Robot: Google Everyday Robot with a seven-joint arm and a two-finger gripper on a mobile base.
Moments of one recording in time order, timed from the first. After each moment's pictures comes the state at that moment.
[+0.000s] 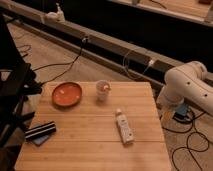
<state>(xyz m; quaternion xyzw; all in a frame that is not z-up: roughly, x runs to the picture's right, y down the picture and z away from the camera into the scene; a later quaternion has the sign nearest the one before) 0.288 0.106 0.683 -0.28 0.02 0.03 0.96</state>
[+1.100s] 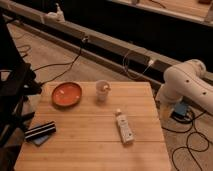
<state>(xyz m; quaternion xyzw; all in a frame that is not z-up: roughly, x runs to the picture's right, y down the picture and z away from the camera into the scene) 0.261 0.076 0.696 -0.25 0.00 0.02 0.97</state>
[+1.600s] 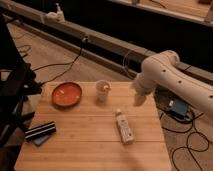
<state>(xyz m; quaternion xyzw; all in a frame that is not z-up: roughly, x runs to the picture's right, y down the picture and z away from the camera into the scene) 0.120 0.028 0.710 -0.22 -0.12 0.00 0.97</state>
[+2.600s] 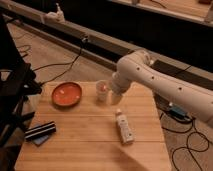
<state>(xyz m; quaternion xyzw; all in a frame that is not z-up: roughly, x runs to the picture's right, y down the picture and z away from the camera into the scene) 0.020 0.030 0.743 -0.22 -0.18 -0.06 0.96</state>
